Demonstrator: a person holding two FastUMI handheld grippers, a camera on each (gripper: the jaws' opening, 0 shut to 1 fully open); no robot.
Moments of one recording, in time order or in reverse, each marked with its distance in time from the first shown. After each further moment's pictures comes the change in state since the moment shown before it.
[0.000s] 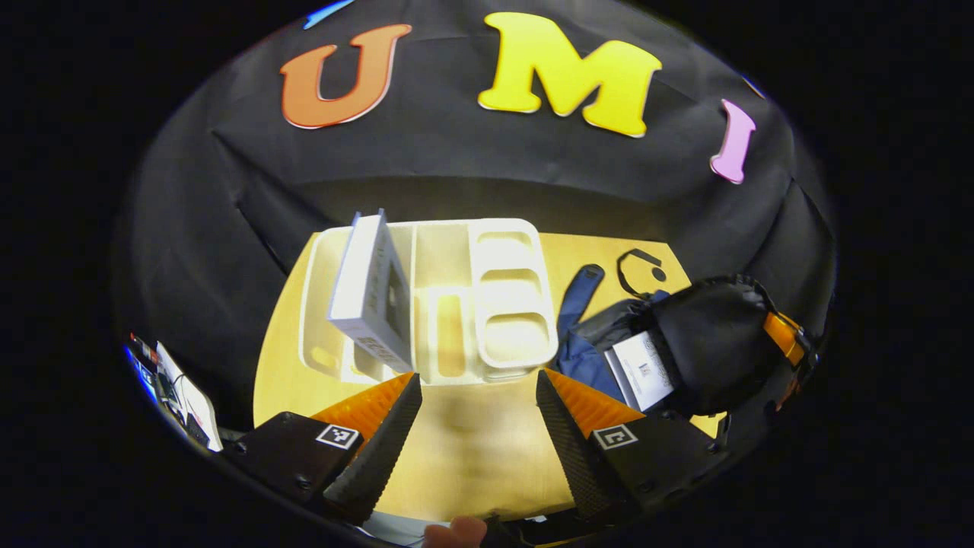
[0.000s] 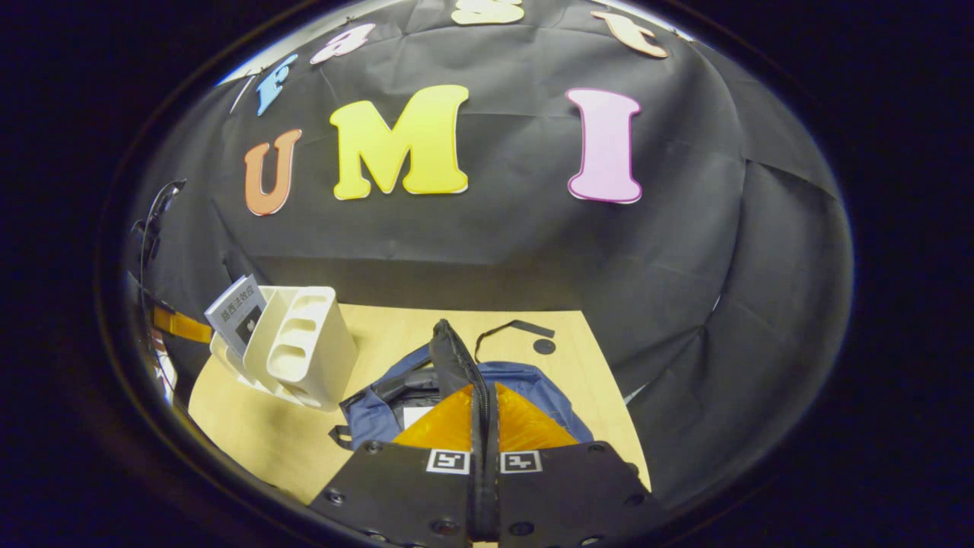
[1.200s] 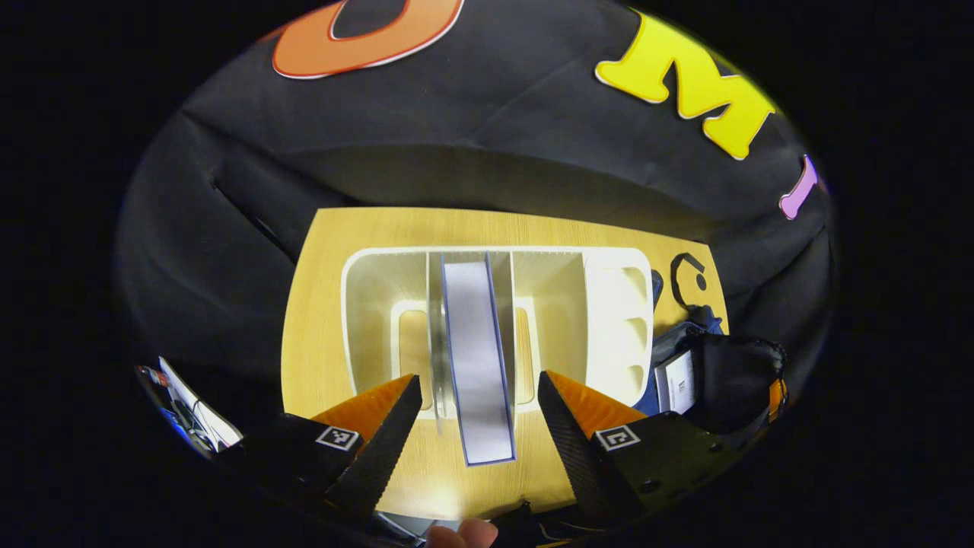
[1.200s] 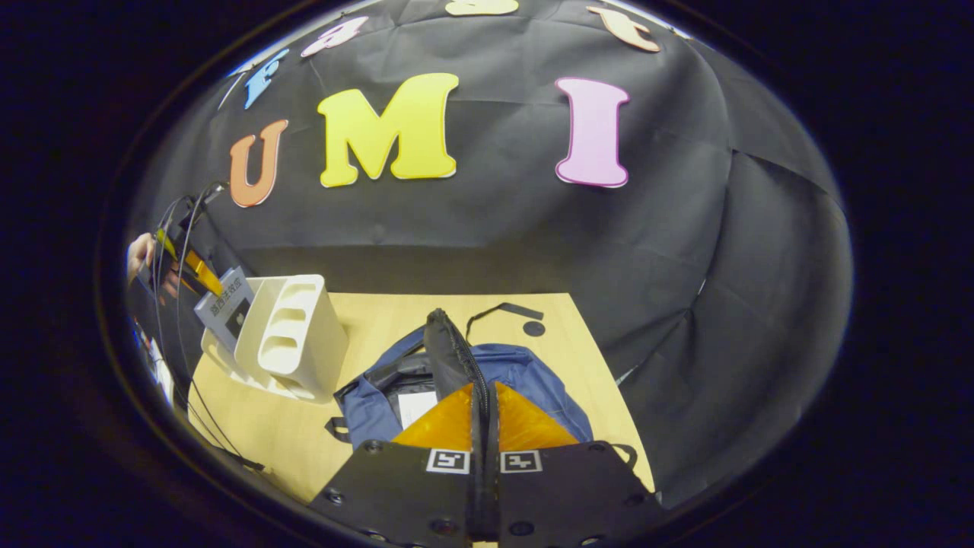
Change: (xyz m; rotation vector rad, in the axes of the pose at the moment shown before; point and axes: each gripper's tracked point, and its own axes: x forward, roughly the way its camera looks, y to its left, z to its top) left arm 0.103 0.102 0.050 -0.041 0.354 -0.066; right arm -0.004 0.003 -0.017 0.028 0.067 -0.062
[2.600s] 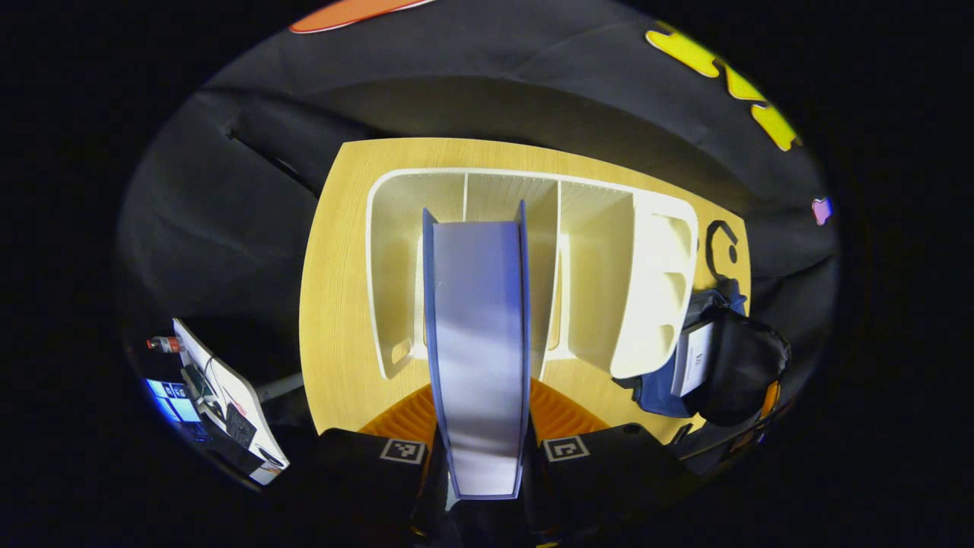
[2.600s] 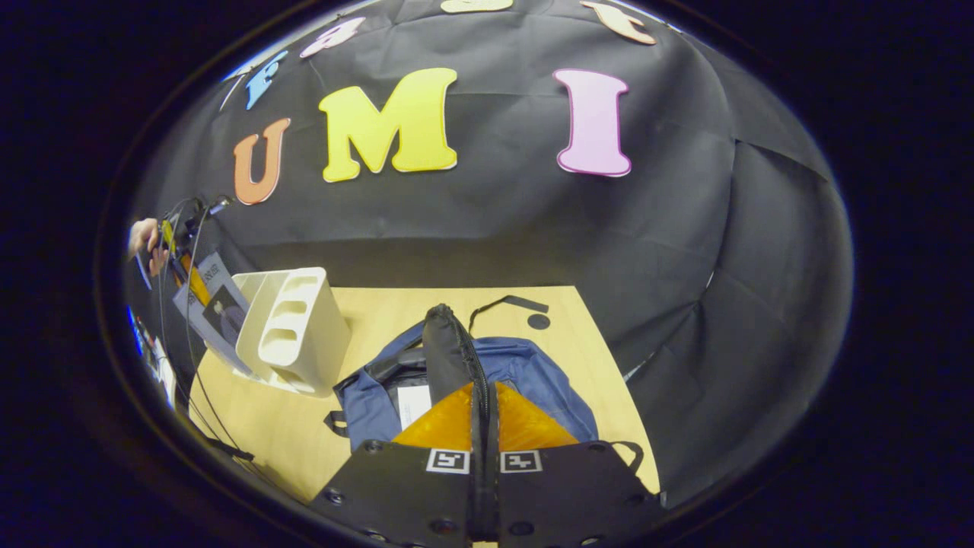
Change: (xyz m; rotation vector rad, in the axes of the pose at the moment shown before) left arm -0.042 0.015 -0.049 -0.109 0.181 0.079; right arm 0.008 -0.007 -0.014 0.001 0.006 0.050
